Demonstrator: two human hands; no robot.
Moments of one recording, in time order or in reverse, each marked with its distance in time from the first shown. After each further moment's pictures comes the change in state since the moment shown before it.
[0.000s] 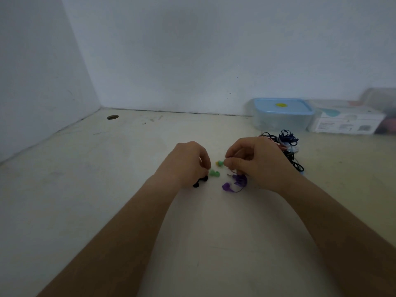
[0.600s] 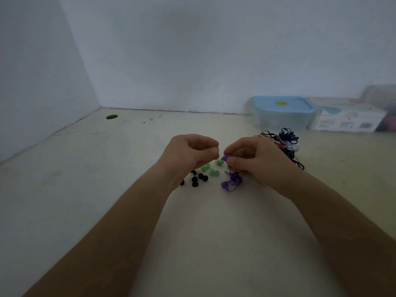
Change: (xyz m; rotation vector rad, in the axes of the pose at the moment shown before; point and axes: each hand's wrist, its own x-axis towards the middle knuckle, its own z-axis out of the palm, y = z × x) left_hand -0.009 0.010 -0.006 -0.972 0.002 -0.111; right_hand -0.003 -0.003 -0.002 0.278 -0.082 0.146
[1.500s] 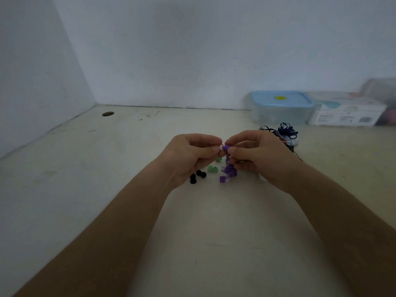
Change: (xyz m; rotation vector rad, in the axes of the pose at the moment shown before) left_hand 0.002 -0.002 0.007 -0.284 -0.084 -0.115; right_hand 0.000 -0.001 -0.001 0.313 0.021 0.101
